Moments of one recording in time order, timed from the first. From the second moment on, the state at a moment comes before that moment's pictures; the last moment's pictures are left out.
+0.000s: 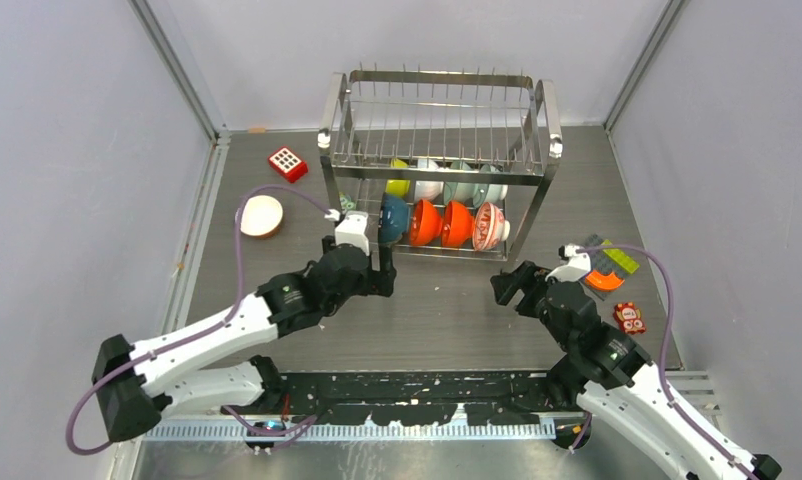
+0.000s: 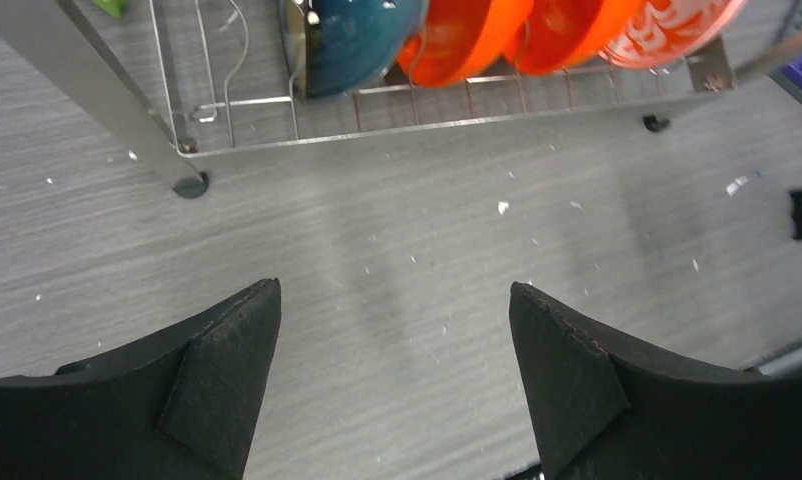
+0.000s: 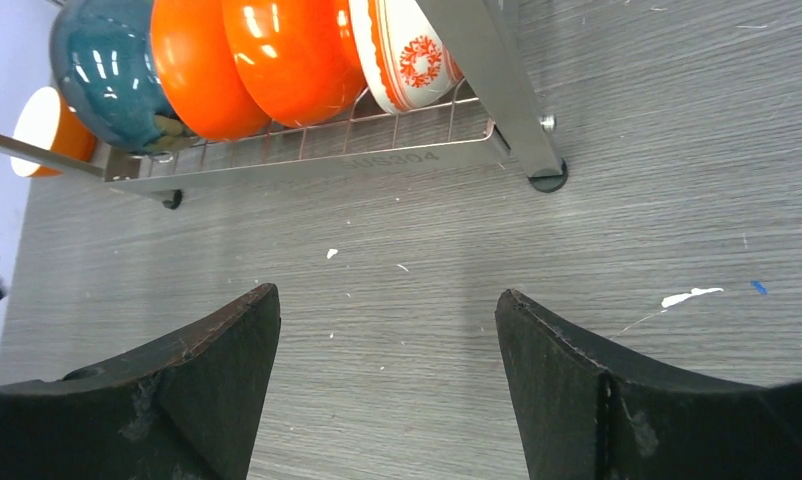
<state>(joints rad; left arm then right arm) -0.98 0.98 0.80 -0.41 -0.43 -0.58 0.69 0.36 0.42 -0.52 0.38 0.75</state>
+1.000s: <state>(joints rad) -0.79 1.31 0.91 -0.10 -0.40 -0.39 0.69 0.18 0.36 -0.50 0.29 0.76</state>
